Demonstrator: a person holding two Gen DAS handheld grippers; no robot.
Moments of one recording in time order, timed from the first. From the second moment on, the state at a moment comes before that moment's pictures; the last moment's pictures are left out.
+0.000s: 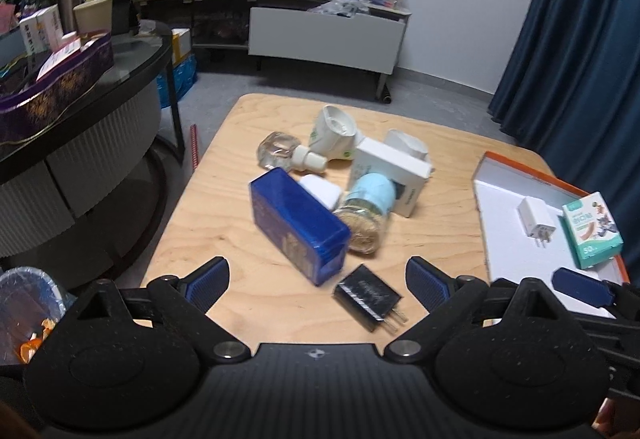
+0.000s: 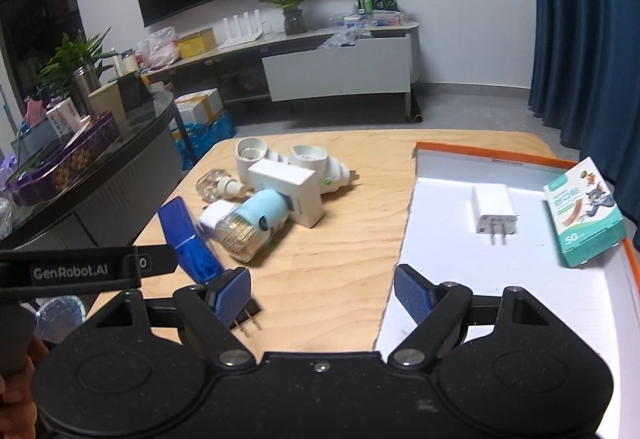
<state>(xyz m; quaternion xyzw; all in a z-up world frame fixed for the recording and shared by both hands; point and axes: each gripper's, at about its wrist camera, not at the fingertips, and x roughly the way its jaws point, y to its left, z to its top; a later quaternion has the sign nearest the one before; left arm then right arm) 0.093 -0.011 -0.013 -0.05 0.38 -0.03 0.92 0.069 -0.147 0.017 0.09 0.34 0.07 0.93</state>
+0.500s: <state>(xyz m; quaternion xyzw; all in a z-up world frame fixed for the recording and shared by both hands) 0.134 0.003 -0.023 -0.08 0.38 -0.01 0.92 0.075 -0.146 0.007 0.10 0.36 0.09 0.92</state>
